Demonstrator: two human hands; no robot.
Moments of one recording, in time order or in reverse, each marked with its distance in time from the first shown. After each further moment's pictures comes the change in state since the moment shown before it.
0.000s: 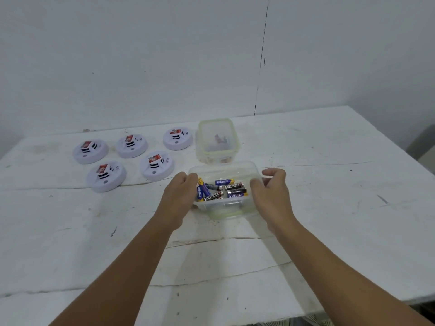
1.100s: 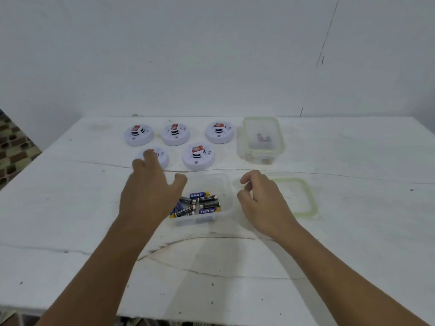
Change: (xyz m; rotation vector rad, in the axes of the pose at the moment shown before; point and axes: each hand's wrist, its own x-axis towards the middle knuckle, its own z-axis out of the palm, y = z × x) left_hand -0.031 -0.018 -0.122 0.776 0.529 0.280; right_hand -0.026 -0.012 0.071 -0.547 -0.393 -0.414
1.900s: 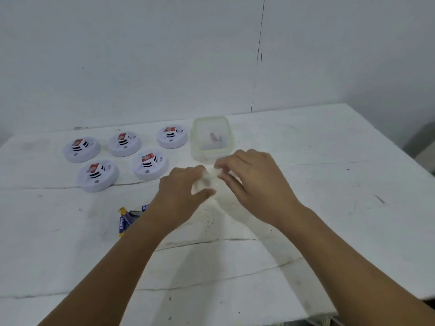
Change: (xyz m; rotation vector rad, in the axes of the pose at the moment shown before) left_hand -0.012 0.093 0.066 -0.227 -0.393 0.559; right_hand -0.003 0.036 -0.083 -0.403 0.286 -0.523
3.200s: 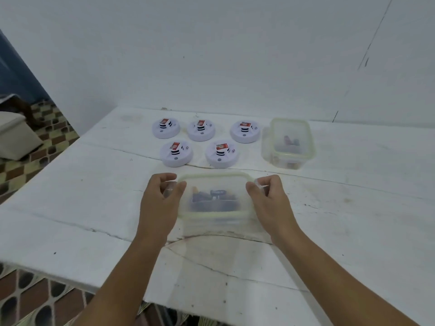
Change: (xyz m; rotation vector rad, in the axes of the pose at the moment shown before) left_hand -0.105 -0.091 -0.044 -0.606 0.674 -0.678; right_hand 0.018 -0.084 0.089 0.932 -0.166 0.827
